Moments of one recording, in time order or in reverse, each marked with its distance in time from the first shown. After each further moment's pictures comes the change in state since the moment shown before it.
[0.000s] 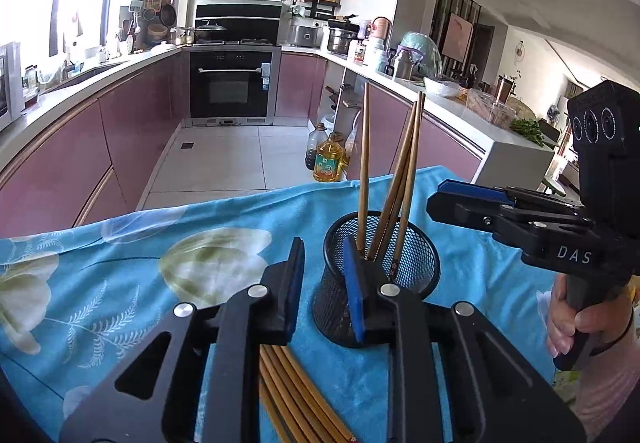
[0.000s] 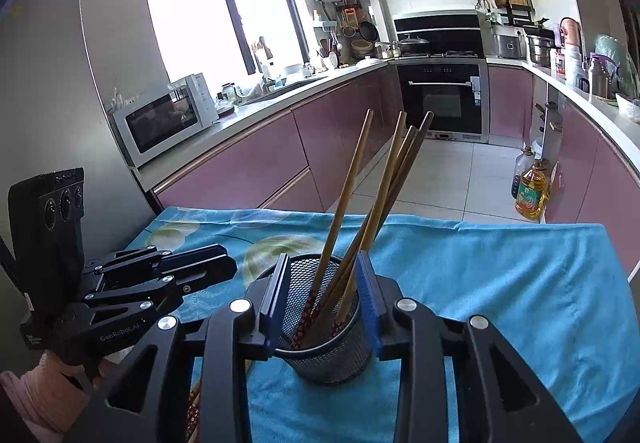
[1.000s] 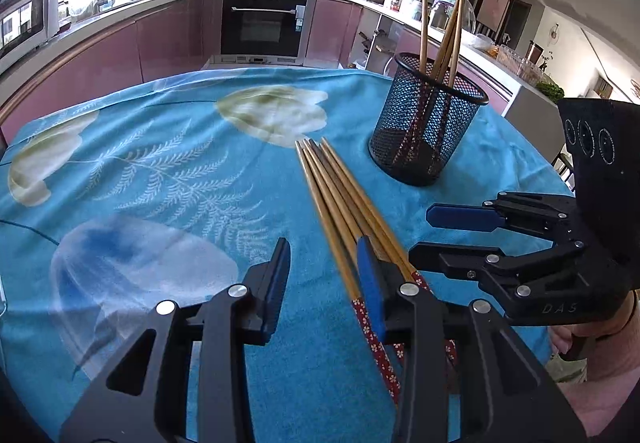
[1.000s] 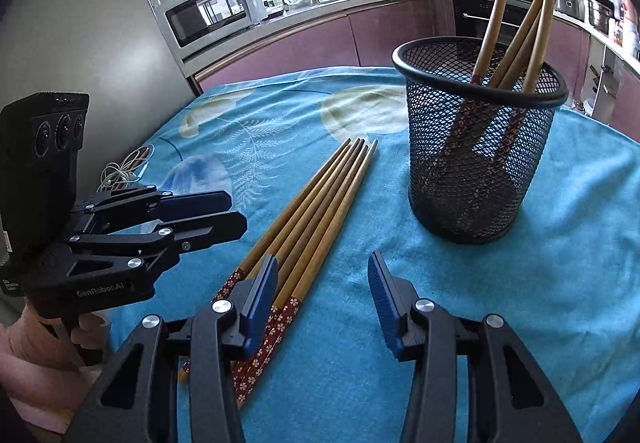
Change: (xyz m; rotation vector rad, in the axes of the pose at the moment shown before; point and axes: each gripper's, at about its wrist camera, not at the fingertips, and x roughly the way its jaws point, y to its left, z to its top) left arm -0.034 0.037 -0.126 -0.095 0.197 0.073; right arm 0.054 0.073 -0.108 -0.086 0.306 0.106
